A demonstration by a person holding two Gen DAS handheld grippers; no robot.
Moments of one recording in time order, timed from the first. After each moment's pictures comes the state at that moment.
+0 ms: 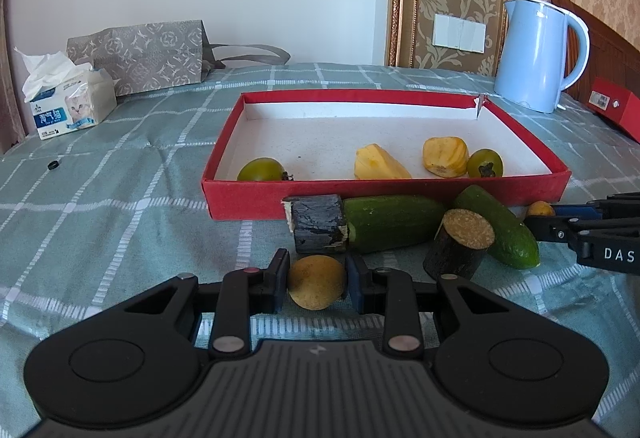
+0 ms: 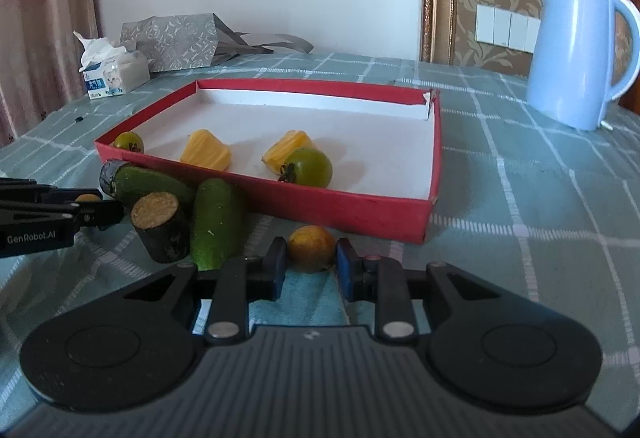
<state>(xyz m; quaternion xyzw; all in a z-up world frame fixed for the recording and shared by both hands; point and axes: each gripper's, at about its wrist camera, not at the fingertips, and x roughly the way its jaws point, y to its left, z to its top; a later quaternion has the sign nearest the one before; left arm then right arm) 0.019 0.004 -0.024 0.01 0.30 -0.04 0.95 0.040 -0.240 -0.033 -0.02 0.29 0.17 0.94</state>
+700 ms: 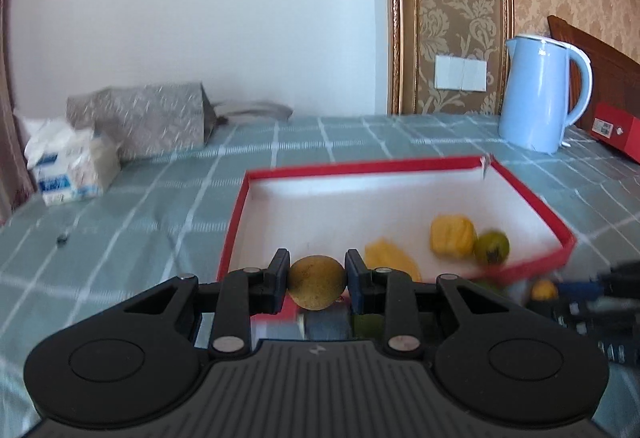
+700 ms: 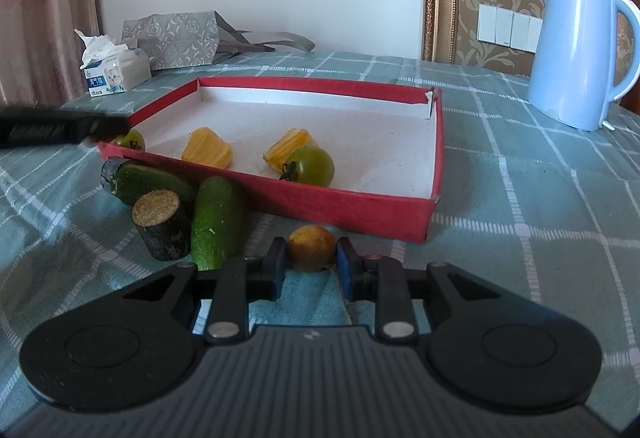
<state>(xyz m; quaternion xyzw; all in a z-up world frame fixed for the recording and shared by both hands) 0.053 -0.001 0.023 0.04 0.24 -0.04 0.97 0.040 -0.237 -0.033 -0.02 0.29 0.17 0.94</state>
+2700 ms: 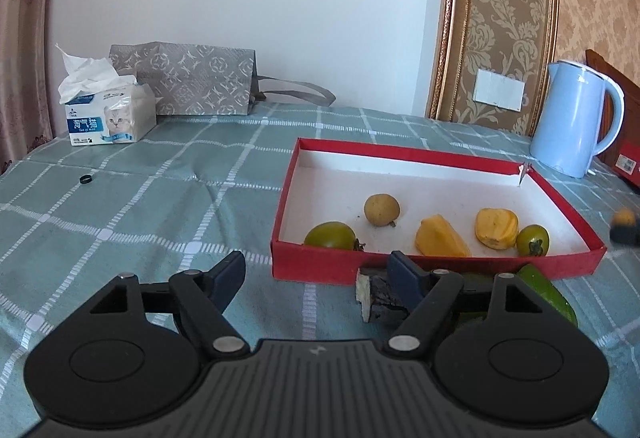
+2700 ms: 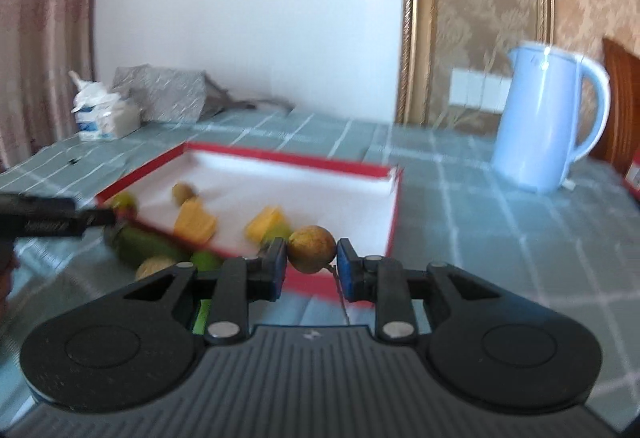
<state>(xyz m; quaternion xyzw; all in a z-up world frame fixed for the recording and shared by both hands) 0.039 0.038 -0.012 -0.04 0.24 0.00 0.97 0.027 -0.251 0.016 -0.04 0.21 0.13 0.97</state>
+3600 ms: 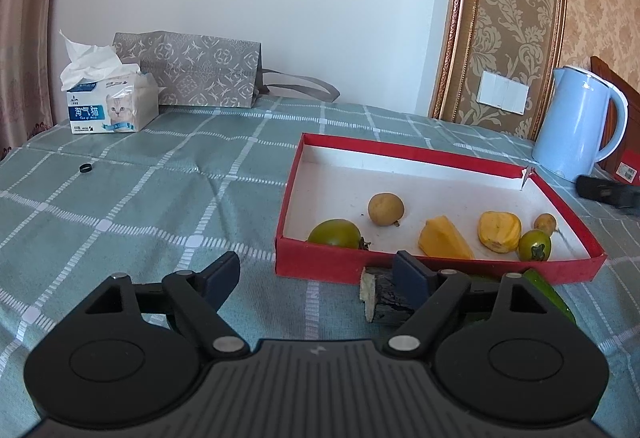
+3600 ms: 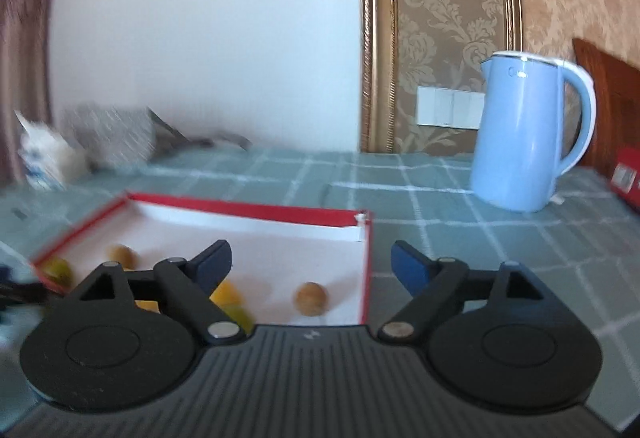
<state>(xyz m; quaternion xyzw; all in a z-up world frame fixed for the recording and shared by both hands) 0.043 0.043 -0.014 -0.05 0.25 0.00 0.97 0.073 -0.258 0.013 0.02 0.17 0.10 0.98</state>
